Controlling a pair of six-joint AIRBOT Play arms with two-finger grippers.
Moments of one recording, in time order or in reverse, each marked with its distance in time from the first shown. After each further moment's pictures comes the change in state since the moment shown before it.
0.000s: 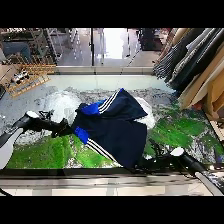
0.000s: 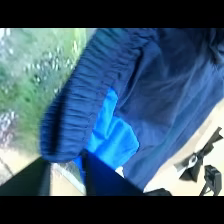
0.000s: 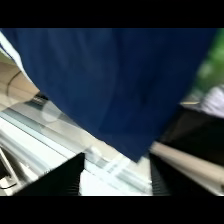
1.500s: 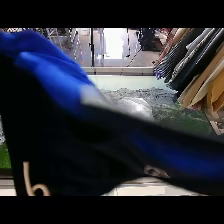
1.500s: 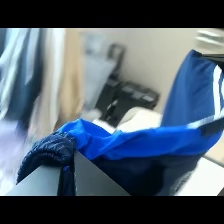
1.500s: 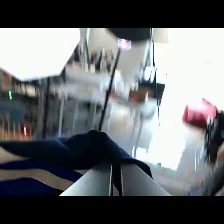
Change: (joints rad) left arm 0.045 0.925 0.551 -0.435 -0.172 0.190; right arm 0.108 0.547 1.473 -0.712 0.126 0.193
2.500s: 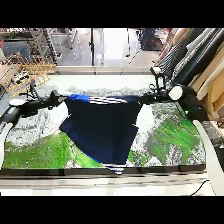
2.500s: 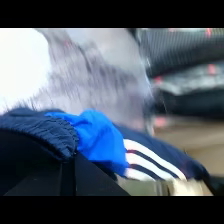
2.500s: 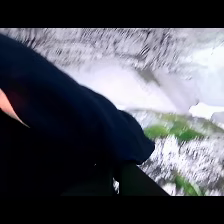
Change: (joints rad) left arm 0.002 -0.806 -0.403 0.011 0.421 0.168; right arm 0.000 -0.816 -0.328 0.083 -0.153 -0.060
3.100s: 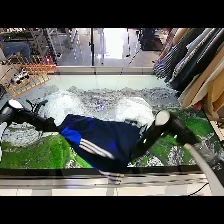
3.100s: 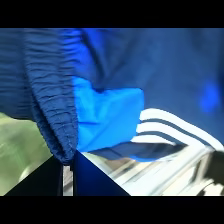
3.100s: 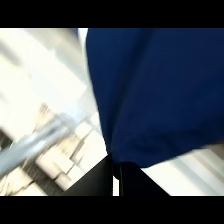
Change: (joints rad) left arm 0.053 -0.040 0.027 0.667 -0.584 -0.065; right arm 0.226 0.148 -0.497 0.346 0.563 -0.044
